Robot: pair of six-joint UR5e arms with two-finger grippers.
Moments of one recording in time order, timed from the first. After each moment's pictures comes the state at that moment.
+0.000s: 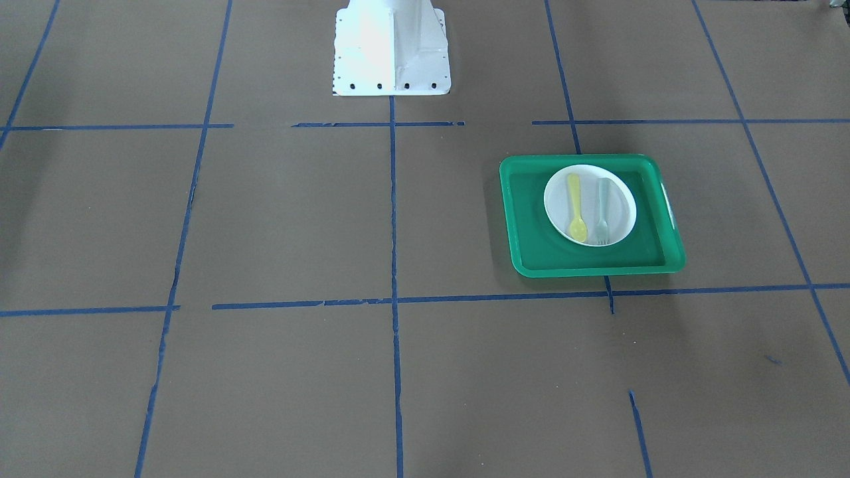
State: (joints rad) left arm -1.54 -1.70 -1.41 -1.85 -2.32 -0.07; right arm 1.58 -1.66 1.61 -1.50 2.28 0.03
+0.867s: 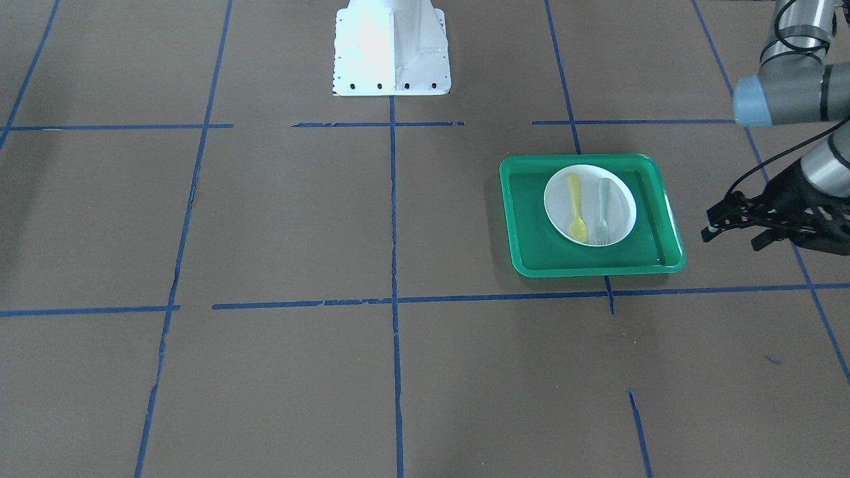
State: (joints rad) left arm -1.10 -1.78 -1.62 -1.98 -2.32 -0.64; right arm 1.58 -1.66 1.61 -1.50 2.28 0.03
